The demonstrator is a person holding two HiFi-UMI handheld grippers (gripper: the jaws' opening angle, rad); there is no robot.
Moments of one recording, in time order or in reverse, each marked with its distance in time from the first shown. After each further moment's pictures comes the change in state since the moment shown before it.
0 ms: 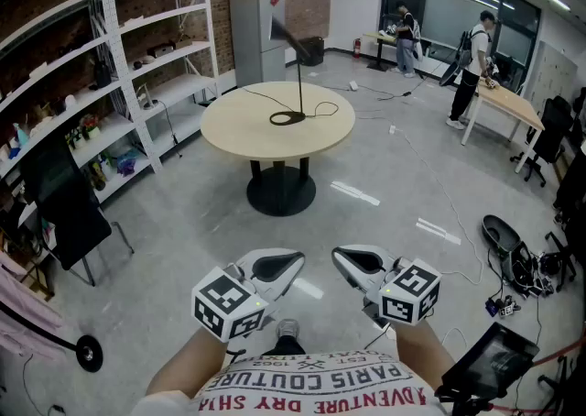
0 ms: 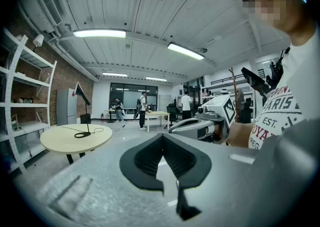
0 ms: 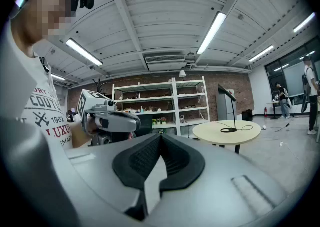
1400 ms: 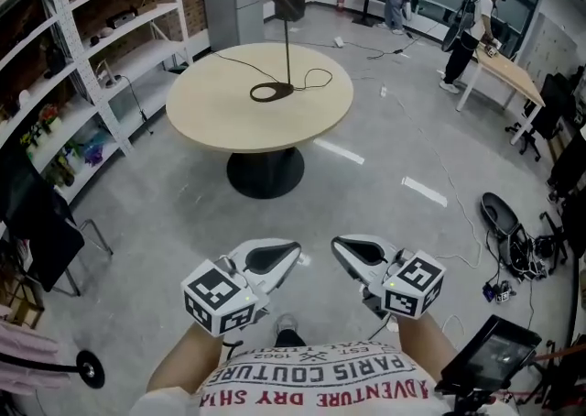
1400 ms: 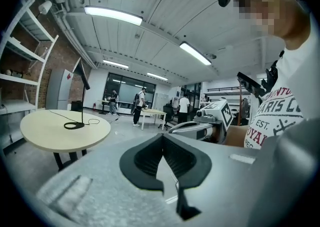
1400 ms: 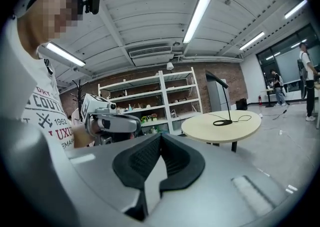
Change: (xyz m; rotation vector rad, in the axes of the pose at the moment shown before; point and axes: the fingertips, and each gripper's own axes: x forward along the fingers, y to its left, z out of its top) left arm 0.102 0.163 -0.032 -0.127 -0.004 -0.114; right arm 0.108 -0.151 -0.025 0.093 0.048 -0.046
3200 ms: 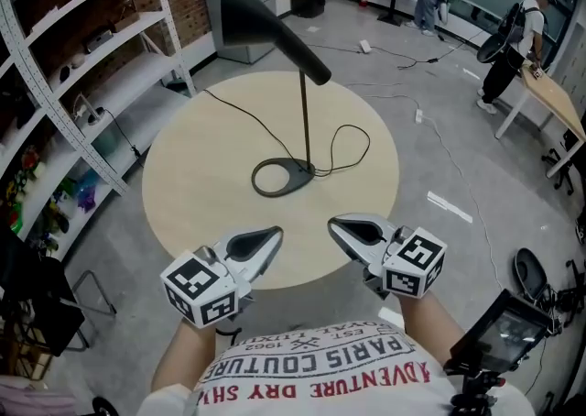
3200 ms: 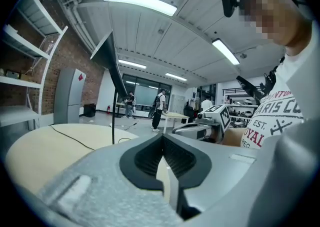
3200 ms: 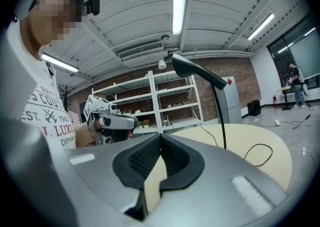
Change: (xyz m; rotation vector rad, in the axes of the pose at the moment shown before) left arm 0.189 0.452 0.111 -0.027 -0.005 0.135; right arm 0.306 -0.388 0.127 -0.007 -0.025 0.122
